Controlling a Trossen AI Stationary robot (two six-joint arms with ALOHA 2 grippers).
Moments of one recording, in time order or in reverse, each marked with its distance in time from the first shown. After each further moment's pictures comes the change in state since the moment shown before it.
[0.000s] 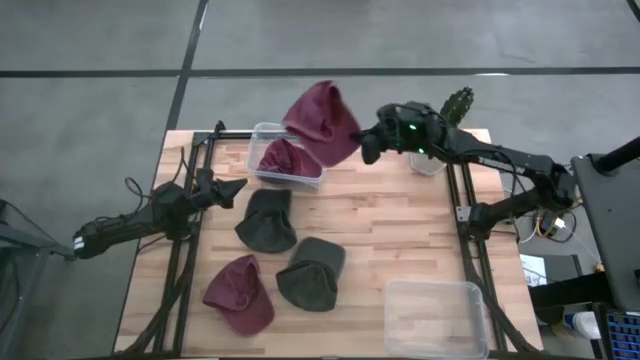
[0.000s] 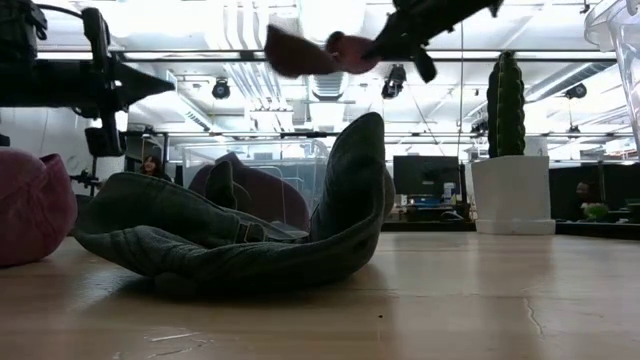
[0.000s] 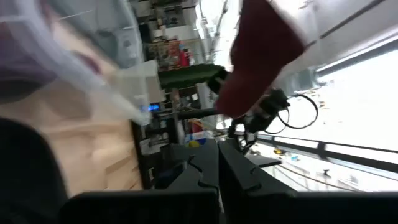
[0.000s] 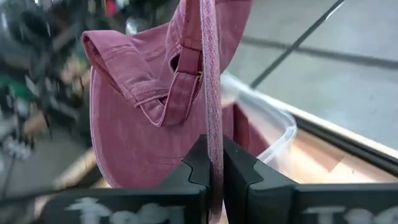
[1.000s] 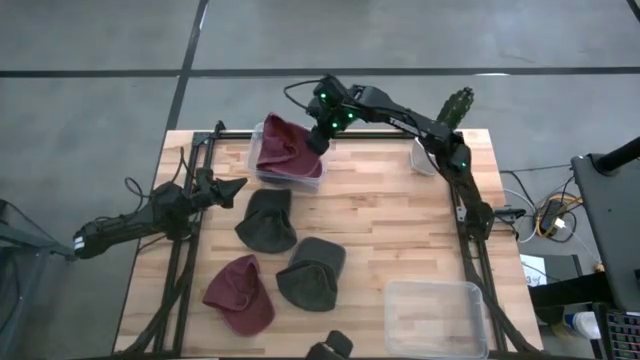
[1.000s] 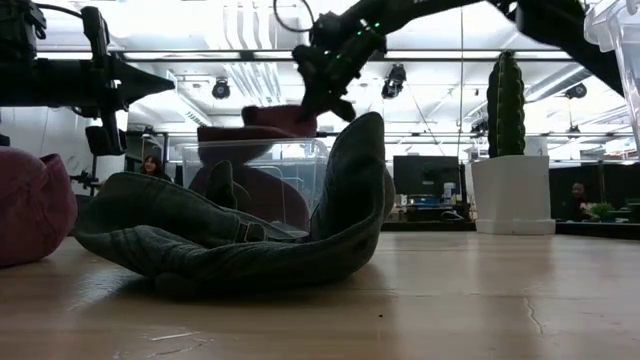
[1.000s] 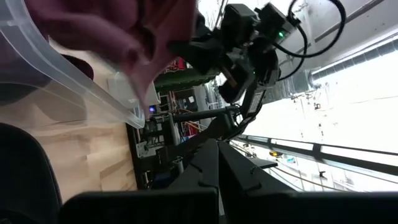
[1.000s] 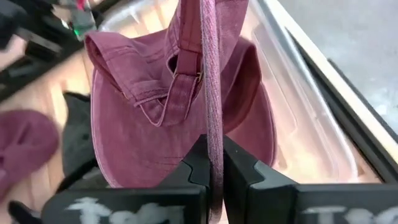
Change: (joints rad) left arm 0.000 0.000 0.000 0.005 -0.008 -0.008; right arm -0.078 0.872 1.075 -0.758 -0.263 -0.379
